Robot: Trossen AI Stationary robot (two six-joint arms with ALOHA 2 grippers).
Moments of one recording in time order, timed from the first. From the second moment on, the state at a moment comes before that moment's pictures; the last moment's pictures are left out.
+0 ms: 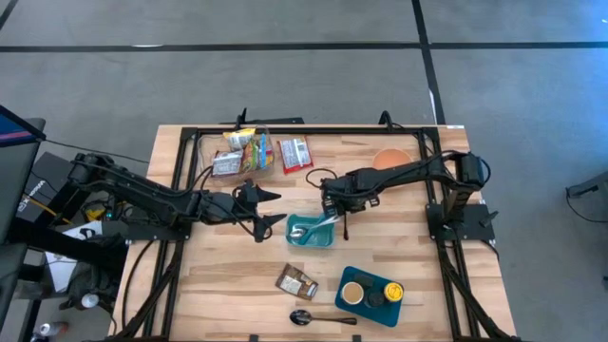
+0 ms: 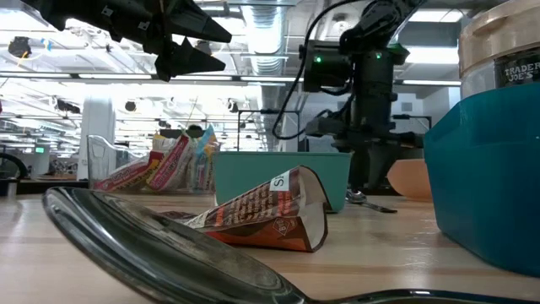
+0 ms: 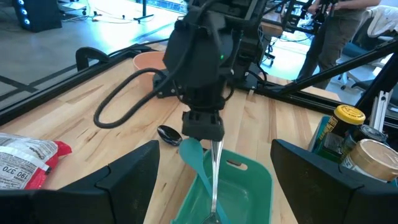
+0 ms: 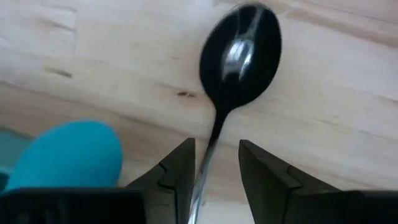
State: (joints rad) left arm -0.23 1.16 0.53 0.39 -0.47 -0.29; right arm -0.09 1.83 1.14 -0.76 0.03 1.21
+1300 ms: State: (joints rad) left arm -0.23 1.16 0.53 0.39 -0.47 -0.29; right arm -0.08 1.85 1.14 -0.76 0.05 1.19
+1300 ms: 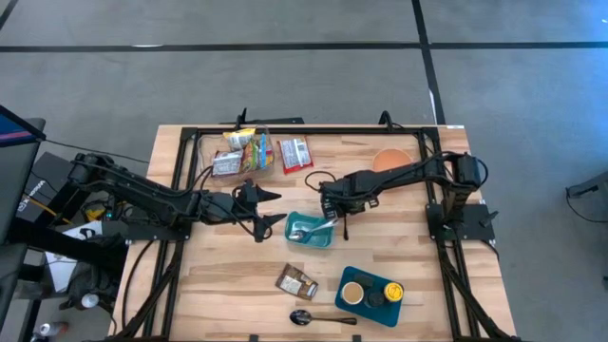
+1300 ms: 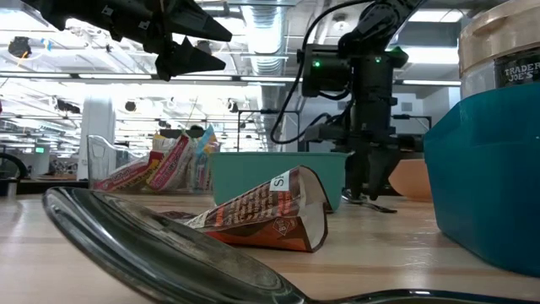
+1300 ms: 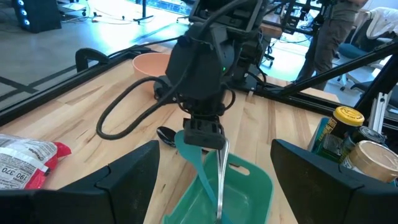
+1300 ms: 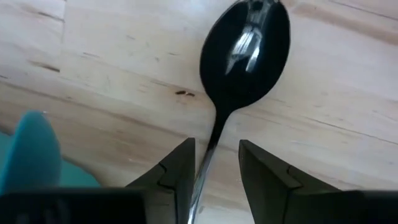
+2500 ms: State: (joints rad) left arm -0.23 1.16 0.53 0.39 -0.47 -0.29; right arm 0.02 1.78 1.14 -0.79 0.21 0.57
